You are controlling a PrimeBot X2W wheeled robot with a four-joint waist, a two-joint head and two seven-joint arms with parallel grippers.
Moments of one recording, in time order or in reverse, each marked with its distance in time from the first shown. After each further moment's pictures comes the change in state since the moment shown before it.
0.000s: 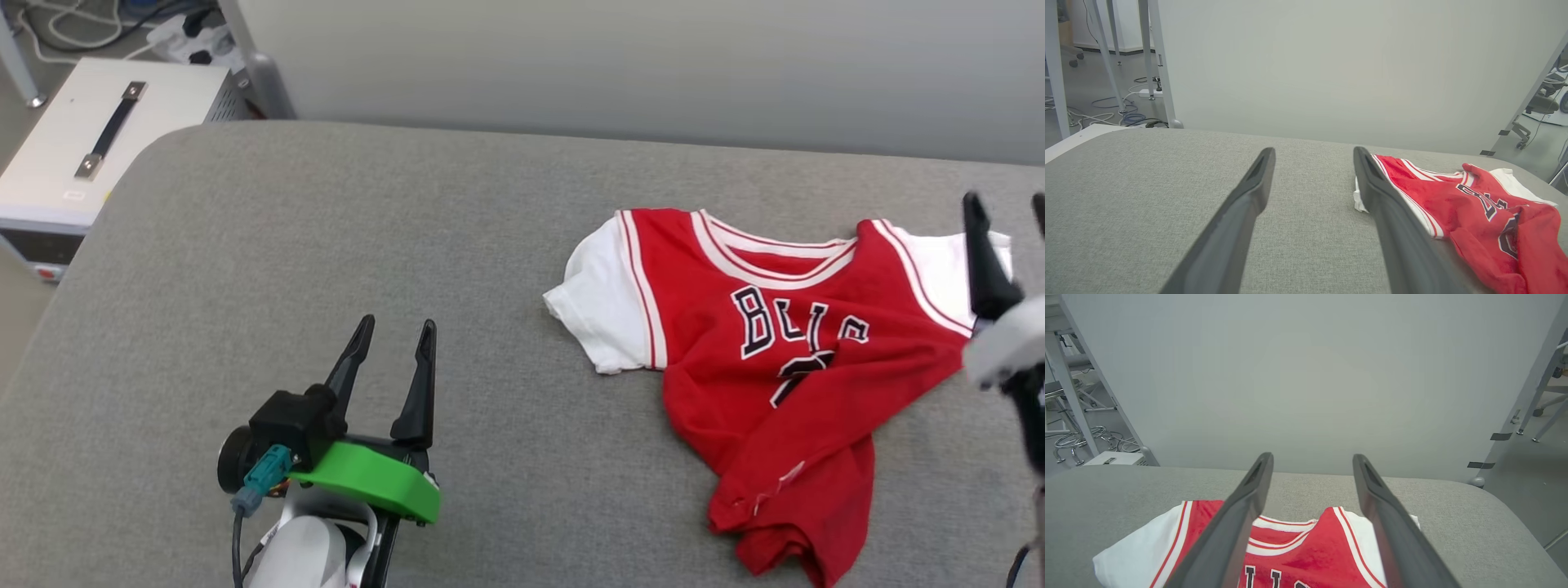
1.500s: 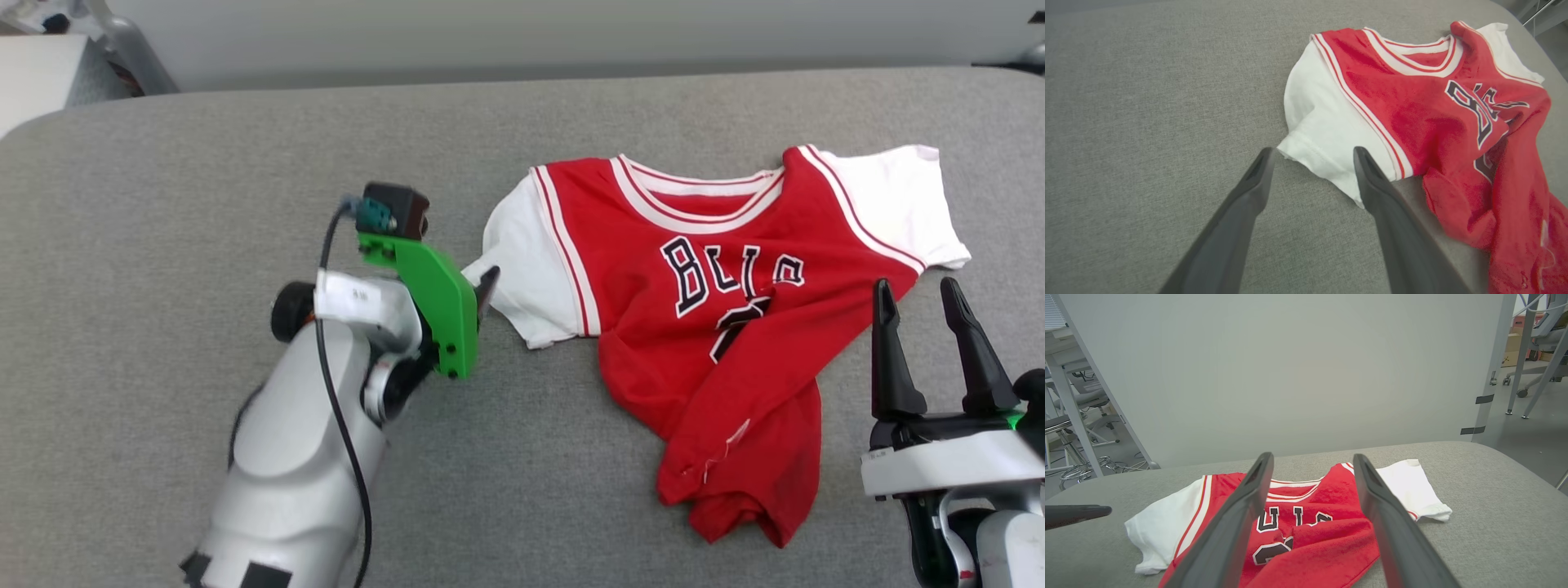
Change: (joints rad) left arm -0.466 0.025 -0.131 0.305 -0.170 0.020 0.736; right arm 0.300 0.211 0.068 -0.234 -0.072 0.000 -0.293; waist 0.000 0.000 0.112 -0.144
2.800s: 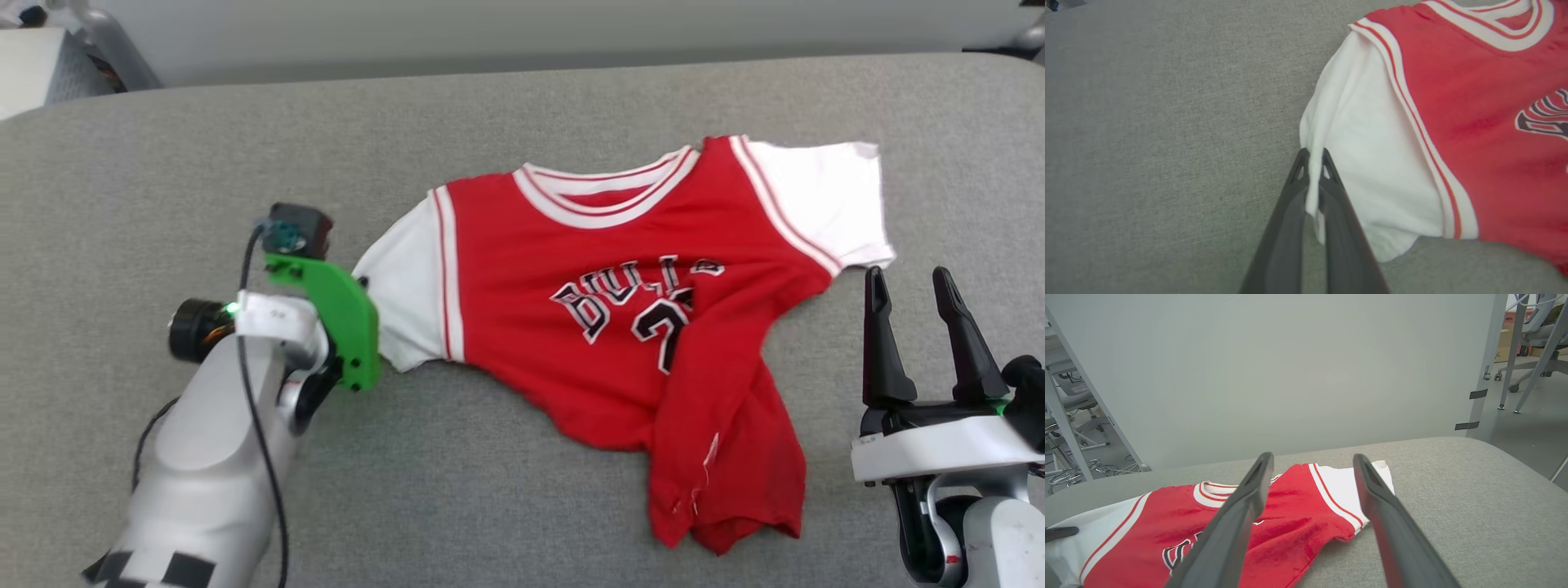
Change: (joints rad) left arm -0.067 0.150 -0.042 0.244 0.014 0.007 -0.160; right arm -0.044 0.033 -0.010 0.042 -0.026 0.000 -0.005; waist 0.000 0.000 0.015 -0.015
